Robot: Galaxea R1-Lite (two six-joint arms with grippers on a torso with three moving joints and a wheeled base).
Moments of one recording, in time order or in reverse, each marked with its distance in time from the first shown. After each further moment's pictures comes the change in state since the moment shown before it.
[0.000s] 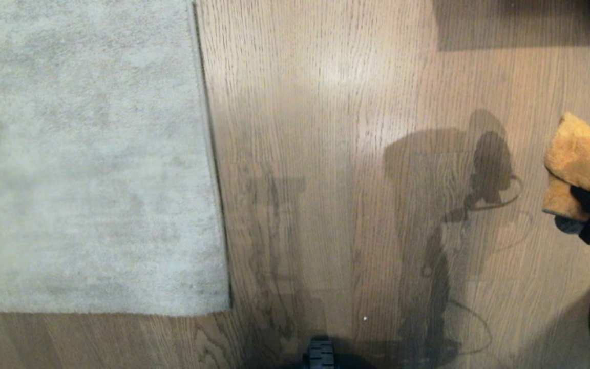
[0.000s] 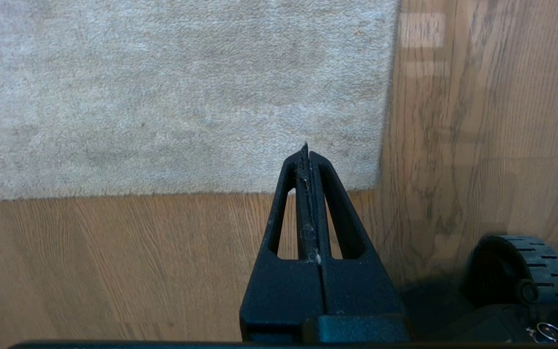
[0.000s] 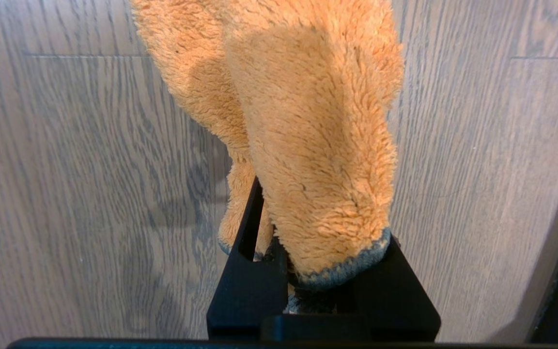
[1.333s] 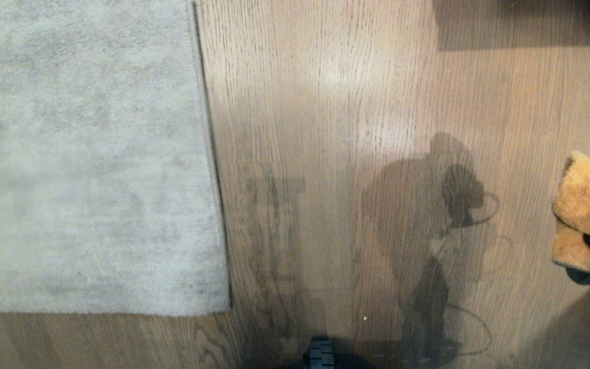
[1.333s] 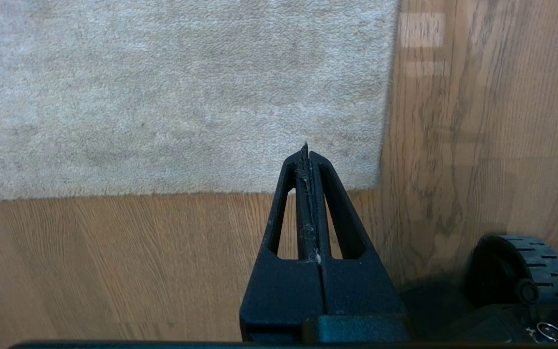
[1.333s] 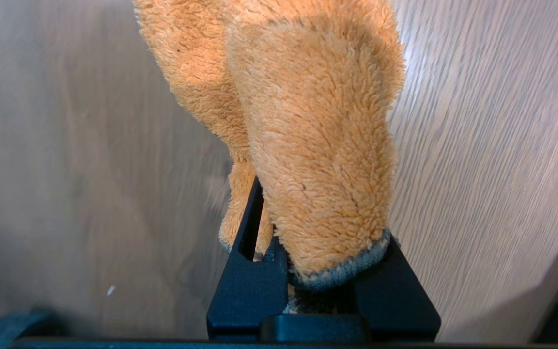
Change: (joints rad) left arm 0.000 0.000 0.000 0.000 0.000 0.000; right arm 0.082 -0.366 0.172 0.238 0.079 -0.044
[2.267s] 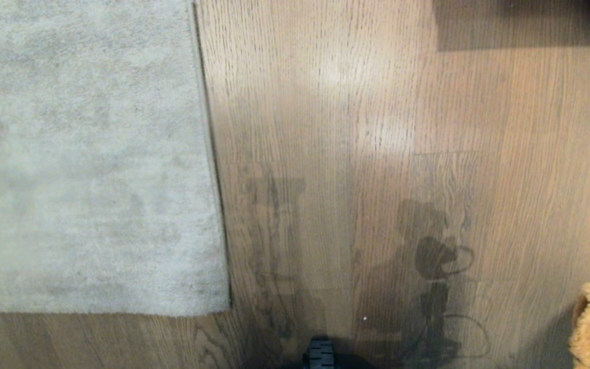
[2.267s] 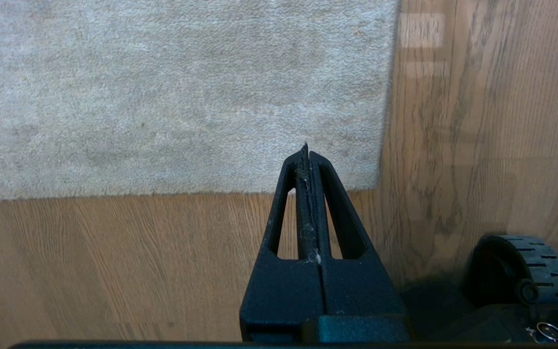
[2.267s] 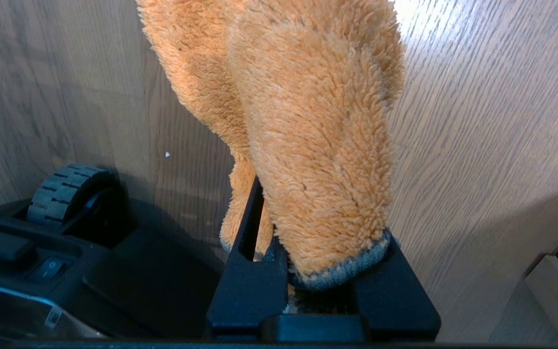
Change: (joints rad) left arm 0.000 0.000 0.000 0.000 0.000 0.000; right arm 0.110 -0.732 0.098 0.755 -0.003 -0.052
